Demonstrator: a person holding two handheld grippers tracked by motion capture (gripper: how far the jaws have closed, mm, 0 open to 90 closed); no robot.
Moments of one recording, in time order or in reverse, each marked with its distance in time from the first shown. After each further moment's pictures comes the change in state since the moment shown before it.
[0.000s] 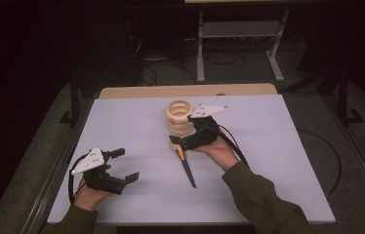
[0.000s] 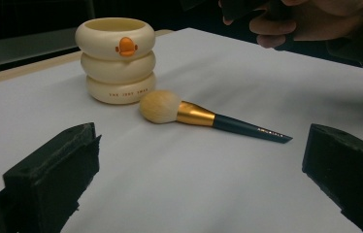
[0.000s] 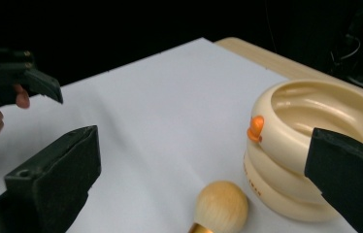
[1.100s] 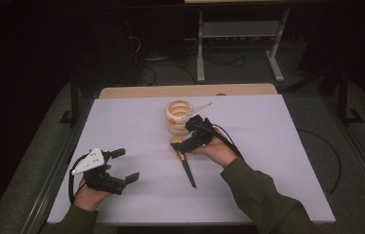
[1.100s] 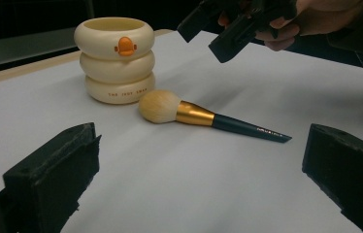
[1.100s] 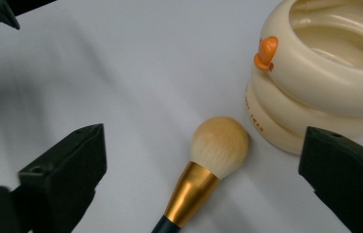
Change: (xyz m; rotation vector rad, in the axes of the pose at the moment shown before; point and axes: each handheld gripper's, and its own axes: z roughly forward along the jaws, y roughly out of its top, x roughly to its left) left arm 0.000 0.000 0.000 0.002 -0.001 0.001; right arm 0.000 0.000 0.017 0.308 -0.039 0.028
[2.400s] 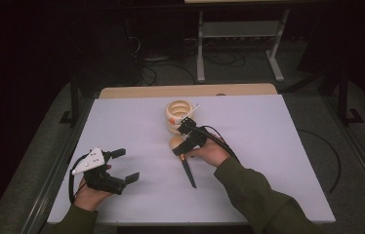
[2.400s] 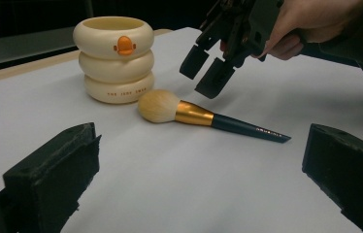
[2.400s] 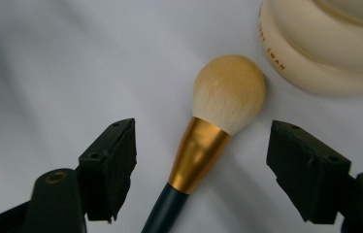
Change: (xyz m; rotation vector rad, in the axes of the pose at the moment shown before) left arm 0.001 0.000 0.001 0.000 -0.006 -0.001; right arm 0.001 0.001 0.029 0.264 -0.022 0.094
